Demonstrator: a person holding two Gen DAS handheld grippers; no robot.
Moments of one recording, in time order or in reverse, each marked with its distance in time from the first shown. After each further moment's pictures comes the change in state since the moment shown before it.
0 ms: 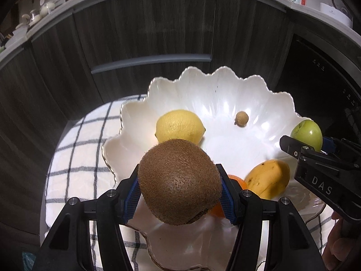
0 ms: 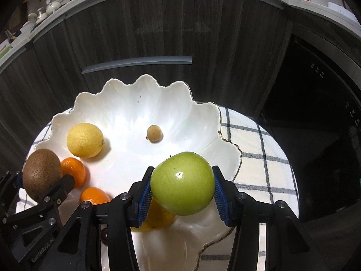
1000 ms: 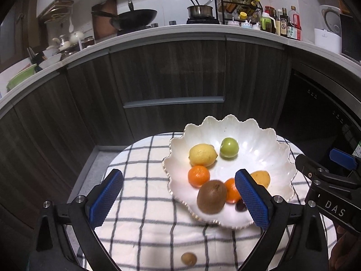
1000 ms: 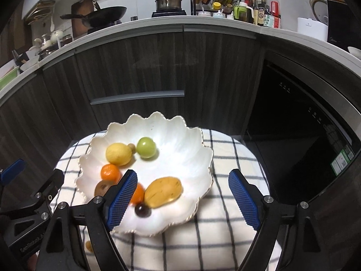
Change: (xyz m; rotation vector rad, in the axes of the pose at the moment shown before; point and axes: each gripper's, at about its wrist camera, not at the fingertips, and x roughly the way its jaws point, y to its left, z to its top) left arm -0.144 0.017 -0.024 -0.015 -0.252 0.121; right arm -0.132 0.010 -0.038 0.061 -0.199 -0.026
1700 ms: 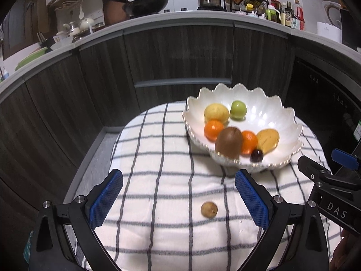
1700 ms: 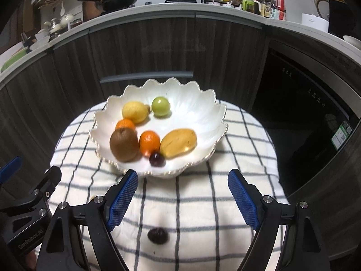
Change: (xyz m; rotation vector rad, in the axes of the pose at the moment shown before) left arm -0.023 0.026 -0.083 -0.026 0.064 0.027; right arm -0.018 0.026 -0.079 -0.056 0.067 0.018
